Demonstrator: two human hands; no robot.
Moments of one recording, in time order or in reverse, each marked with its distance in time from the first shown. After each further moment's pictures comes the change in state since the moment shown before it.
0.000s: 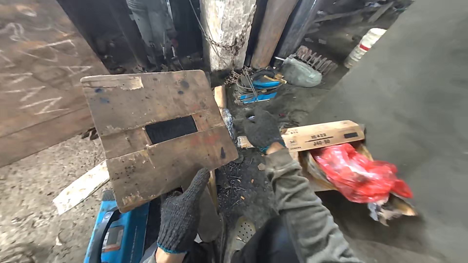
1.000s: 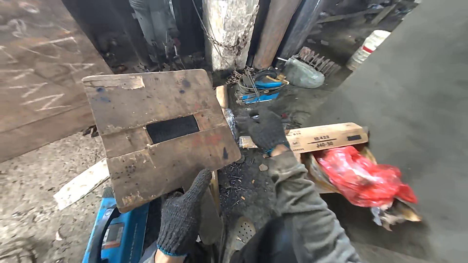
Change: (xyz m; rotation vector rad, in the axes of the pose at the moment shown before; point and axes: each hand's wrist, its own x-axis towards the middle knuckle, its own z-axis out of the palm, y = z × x) left_hand 0.000 0.003 -0.004 -0.001 -0.007 -0.032; right_hand -0.004 0.010 0.005 -0.021 -0.019 -0.016
